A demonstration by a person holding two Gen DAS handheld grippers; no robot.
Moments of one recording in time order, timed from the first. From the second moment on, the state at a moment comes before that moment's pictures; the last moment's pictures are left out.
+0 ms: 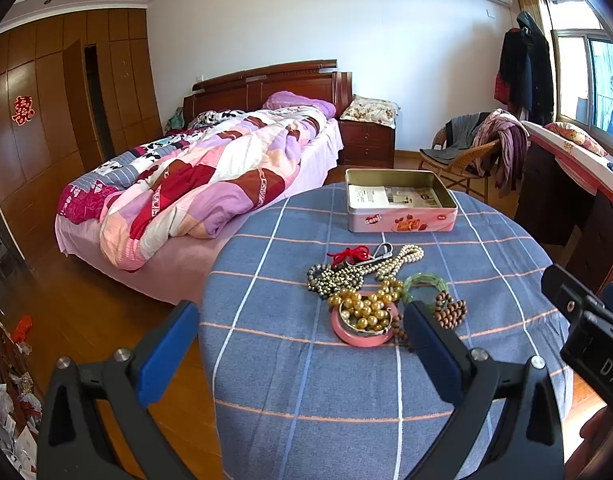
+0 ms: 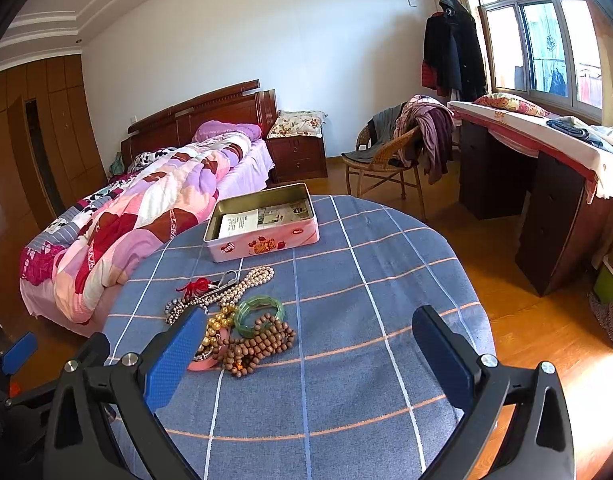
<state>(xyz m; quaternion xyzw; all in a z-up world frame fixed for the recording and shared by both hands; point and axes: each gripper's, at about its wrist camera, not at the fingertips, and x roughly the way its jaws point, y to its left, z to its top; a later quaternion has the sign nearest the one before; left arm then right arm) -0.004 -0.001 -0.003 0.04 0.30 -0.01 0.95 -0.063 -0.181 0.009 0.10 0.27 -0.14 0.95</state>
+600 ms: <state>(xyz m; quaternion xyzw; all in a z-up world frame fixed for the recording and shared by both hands) -0.004 -0.002 -0.003 0.04 0.30 -0.01 0.95 -0.063 -0.179 0.007 0.10 0.27 -0.13 0.95</state>
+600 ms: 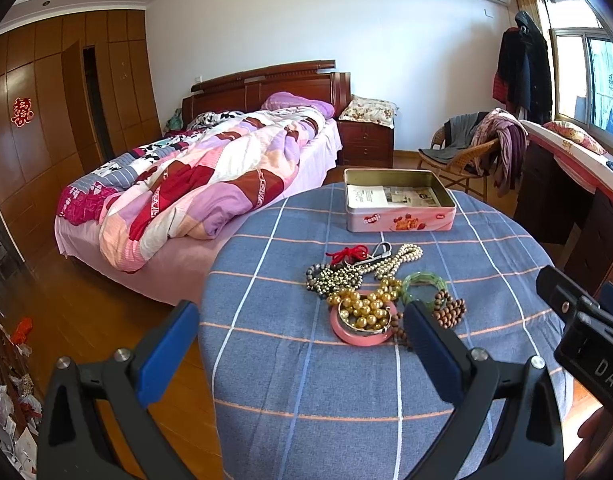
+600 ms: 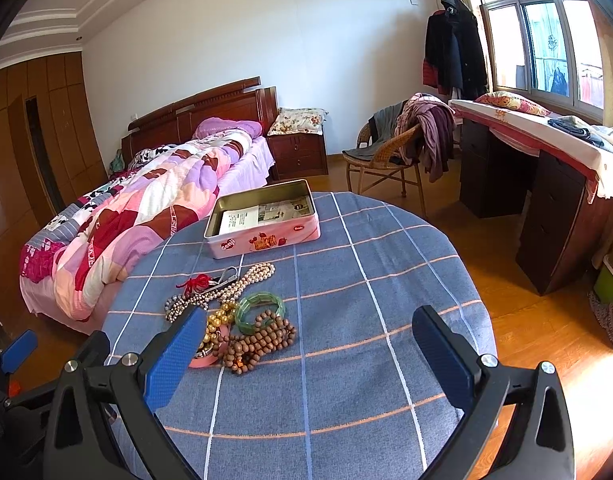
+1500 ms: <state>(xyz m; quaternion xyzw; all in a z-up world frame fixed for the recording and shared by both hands) 0.043 0.009 -0.057 0.04 0.38 0.00 0.93 -0.018 -0.198 -0.039 0.12 0.33 -0.12 0.93</state>
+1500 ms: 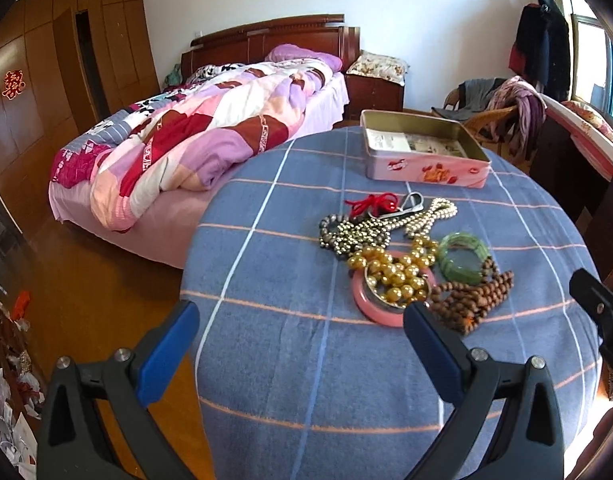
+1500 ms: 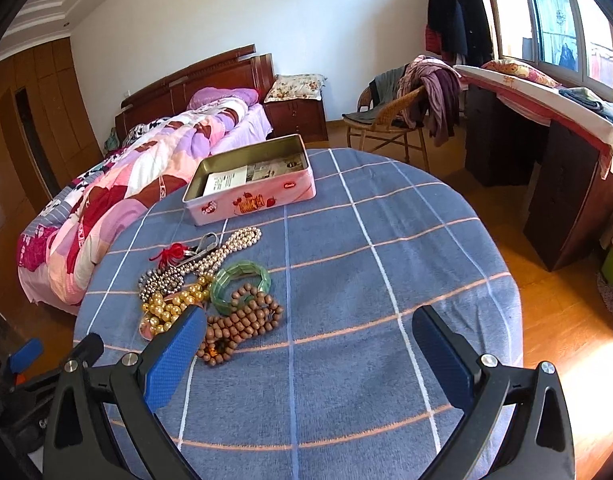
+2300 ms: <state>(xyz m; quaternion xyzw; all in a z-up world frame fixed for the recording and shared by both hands) 0.080 0.008 -0.079 -0.01 0.43 -0.10 0.90 0.059 -0.170 -0.103 0.13 0.43 0.00 0.89</state>
